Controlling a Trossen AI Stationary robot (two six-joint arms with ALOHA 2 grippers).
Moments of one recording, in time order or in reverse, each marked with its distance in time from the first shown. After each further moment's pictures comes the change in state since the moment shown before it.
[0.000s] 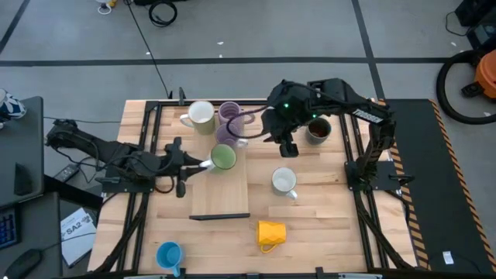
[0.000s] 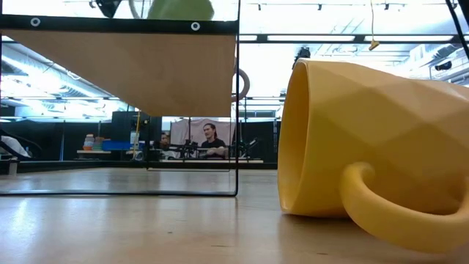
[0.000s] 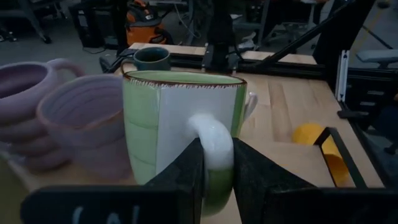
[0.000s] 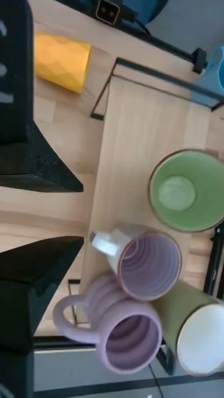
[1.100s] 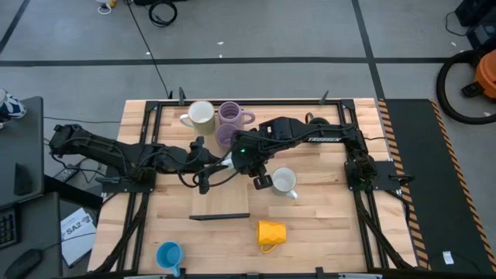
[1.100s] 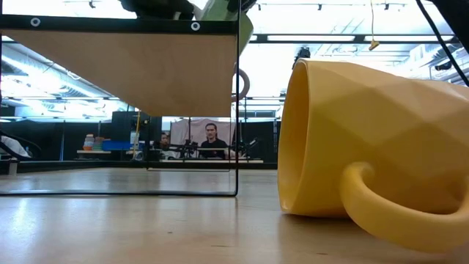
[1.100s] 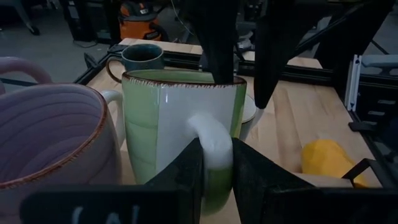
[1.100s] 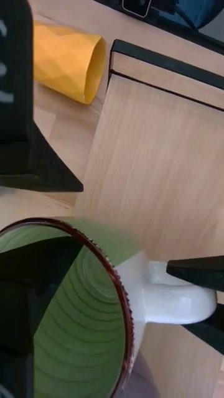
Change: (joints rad) left arm 0.193 0.246 0.000 0.275 0.201 0.046; right arm 0.143 0.280 -0.001 0.062 0.005 0.000
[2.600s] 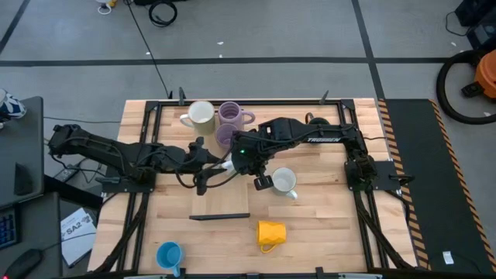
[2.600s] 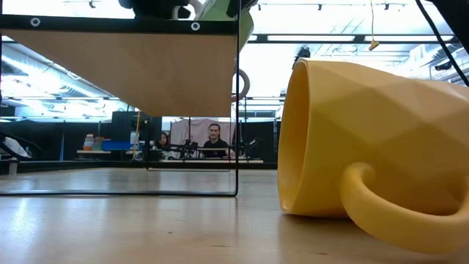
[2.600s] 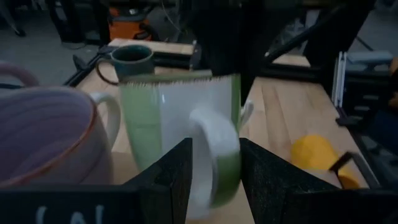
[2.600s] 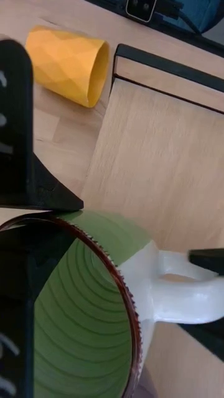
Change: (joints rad) left arm 0.002 -0.016 0.001 -0.010 0.040 0.012; right arm 0.002 0.004 0.000 -0.006 -0.014 0.001
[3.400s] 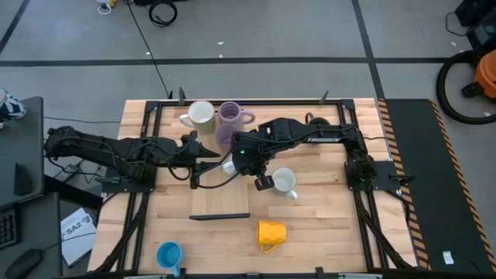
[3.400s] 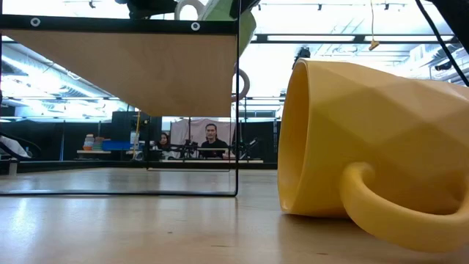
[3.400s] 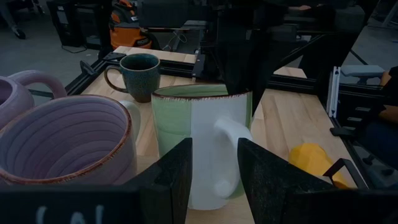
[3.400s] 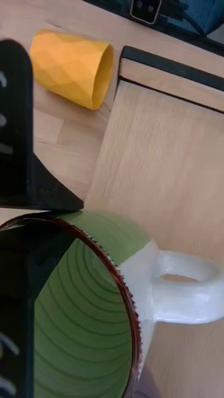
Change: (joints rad) left arm 0.057 -0.102 0.000 -0.070 0.059 0.000; right arm 0.000 0.001 0.000 -0.015 -0.001 0.000
